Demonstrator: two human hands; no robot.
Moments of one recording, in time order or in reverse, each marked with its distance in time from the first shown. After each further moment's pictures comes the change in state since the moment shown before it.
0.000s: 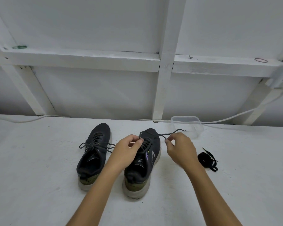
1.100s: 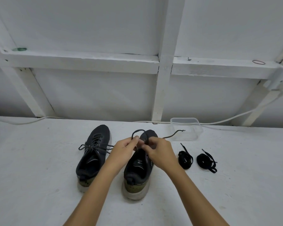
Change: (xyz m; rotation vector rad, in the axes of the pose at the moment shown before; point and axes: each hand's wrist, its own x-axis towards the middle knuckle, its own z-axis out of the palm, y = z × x) left_hand 0.007 -0.006 -0.002 -0.097 -0.058 -0.041; right_hand -0.010 -0.042 0.029 0.338 -0.162 -0.119
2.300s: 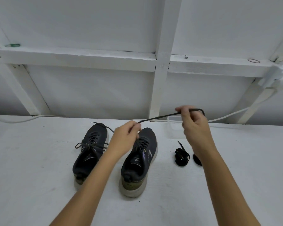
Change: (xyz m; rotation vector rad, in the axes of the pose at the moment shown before) left_hand 0.017 0.030 0.000 0.210 0.094 0.277; right_hand -0.011 -0.026 -0.106 0.558 0.342 -0.022
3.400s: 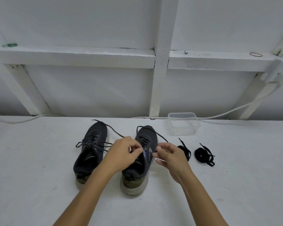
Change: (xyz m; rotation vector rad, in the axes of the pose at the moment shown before) left_hand -0.033 -0.023 -0.003 0.365 -0.196 0.112; right_hand -0.049 0.103 0.031 0.293 -0.156 0.546
